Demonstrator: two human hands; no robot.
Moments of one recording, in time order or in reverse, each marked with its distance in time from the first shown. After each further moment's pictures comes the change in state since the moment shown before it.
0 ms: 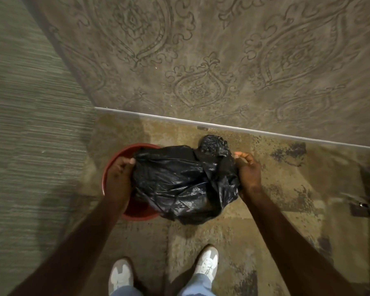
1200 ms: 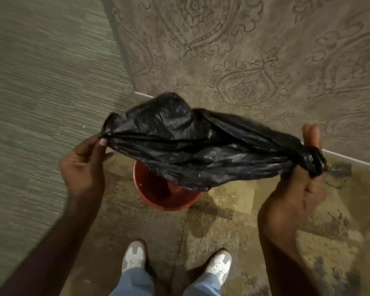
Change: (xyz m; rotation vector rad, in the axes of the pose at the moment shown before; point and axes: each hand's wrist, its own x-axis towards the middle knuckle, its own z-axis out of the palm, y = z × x) left_hand -0.027 0.049 -0.108 -0.027 0.330 0.396; right_hand -0.110 -0.047 0.054 0.238 -0.074 -0.738
